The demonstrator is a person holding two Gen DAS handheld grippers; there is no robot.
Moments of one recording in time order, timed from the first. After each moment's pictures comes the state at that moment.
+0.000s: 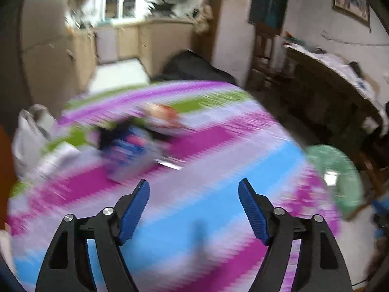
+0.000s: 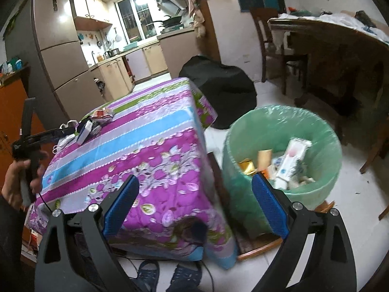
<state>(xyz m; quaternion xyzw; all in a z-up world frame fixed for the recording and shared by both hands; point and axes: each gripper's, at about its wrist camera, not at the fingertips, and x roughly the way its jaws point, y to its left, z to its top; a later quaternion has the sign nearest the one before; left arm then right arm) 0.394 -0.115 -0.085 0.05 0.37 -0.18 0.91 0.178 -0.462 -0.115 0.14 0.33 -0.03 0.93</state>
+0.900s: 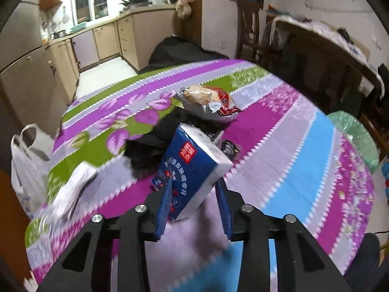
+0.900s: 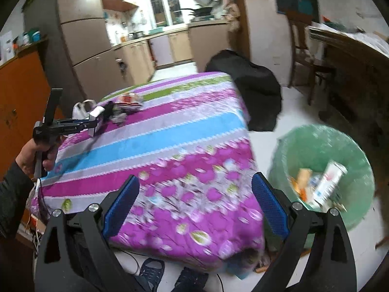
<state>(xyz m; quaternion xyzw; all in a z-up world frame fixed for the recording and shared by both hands) 0.452 -0.059 -0.114 0.11 0.40 -0.24 0.88 0.233 -0.391 -0.102 0.08 0.35 0.05 0.93</state>
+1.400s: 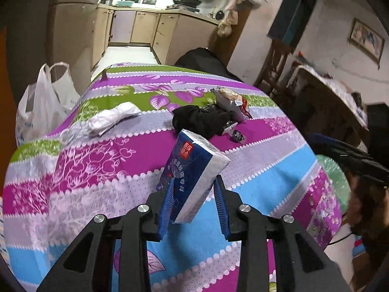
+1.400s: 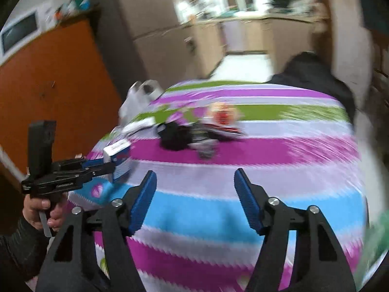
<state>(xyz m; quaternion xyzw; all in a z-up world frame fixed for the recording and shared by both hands) 0.380 0.030 -0.112 -0.07 0.40 -0.20 0.89 0.405 -0.242 -0.089 0.02 0.38 0.25 0.89</state>
